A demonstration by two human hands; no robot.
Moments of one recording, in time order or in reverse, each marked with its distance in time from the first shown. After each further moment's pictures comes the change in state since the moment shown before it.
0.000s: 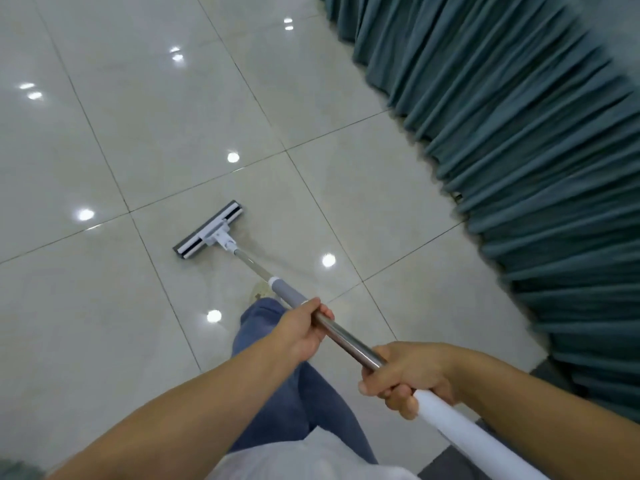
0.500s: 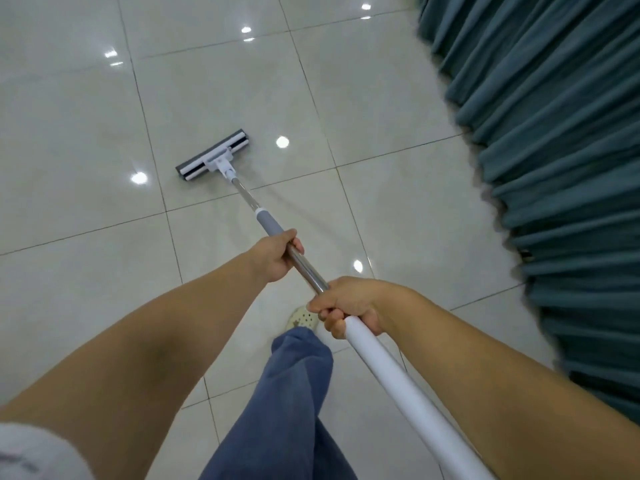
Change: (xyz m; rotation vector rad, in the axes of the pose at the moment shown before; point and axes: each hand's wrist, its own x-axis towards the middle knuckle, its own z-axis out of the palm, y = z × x) left_hand 0.128 0.290 0.114 0.231 0.119 0.296; right_hand 0.095 -0.311 -0.074 -0.053 0.074 -0.076
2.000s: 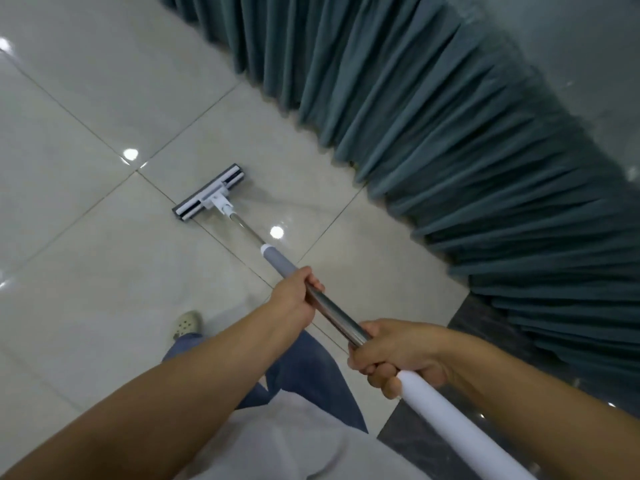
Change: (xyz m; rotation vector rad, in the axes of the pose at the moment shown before) left_hand -0.159 -0.353 0.358 0.169 0.012 -0.325; right_hand -0.246 0.350 -0.270 0.489 -0.001 -0.018
